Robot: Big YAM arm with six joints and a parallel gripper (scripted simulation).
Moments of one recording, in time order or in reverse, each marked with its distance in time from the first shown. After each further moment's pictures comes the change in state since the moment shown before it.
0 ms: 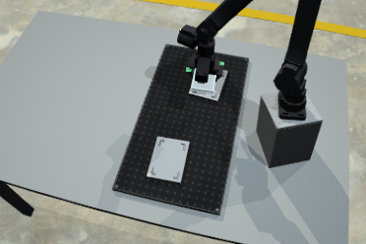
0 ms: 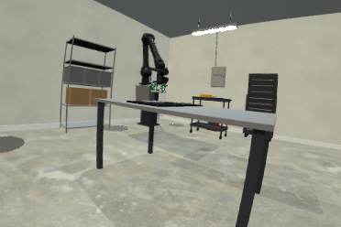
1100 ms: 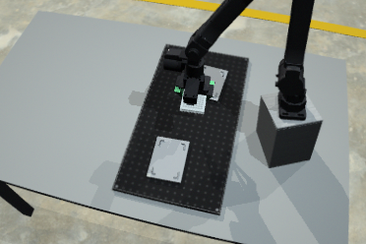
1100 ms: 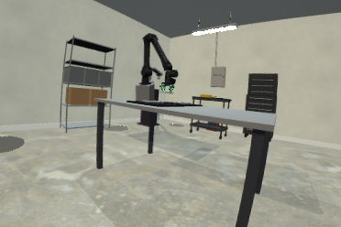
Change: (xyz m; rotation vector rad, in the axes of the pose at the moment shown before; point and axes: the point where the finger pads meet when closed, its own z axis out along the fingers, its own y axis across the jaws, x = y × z) arm -0.095 -0.022 0.001 -0.002 -0.002 -0.004
